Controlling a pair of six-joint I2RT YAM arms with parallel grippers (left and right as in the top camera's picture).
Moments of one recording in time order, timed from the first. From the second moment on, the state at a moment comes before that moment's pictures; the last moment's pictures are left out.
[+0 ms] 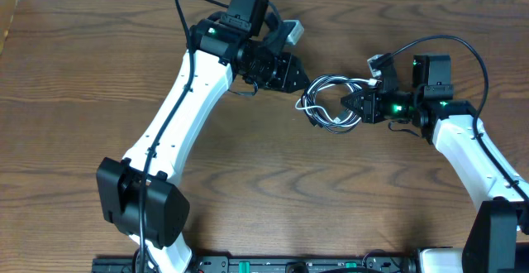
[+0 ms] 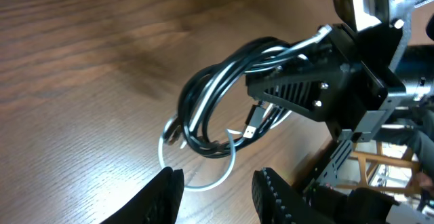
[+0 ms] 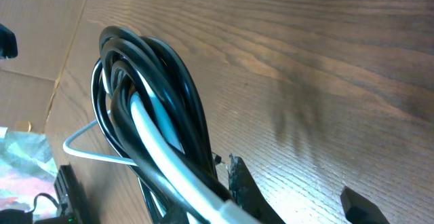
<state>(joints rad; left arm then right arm) -0.40 1.85 1.77 -1.08 0.63 -0.12 0.05 1.55 0.95 -0.36 -0.81 0.08</state>
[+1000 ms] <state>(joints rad) -0.48 1.96 1.74 -1.04 0.51 -0.22 0.05 1.55 0.95 -0.36 -0.82 0.10</state>
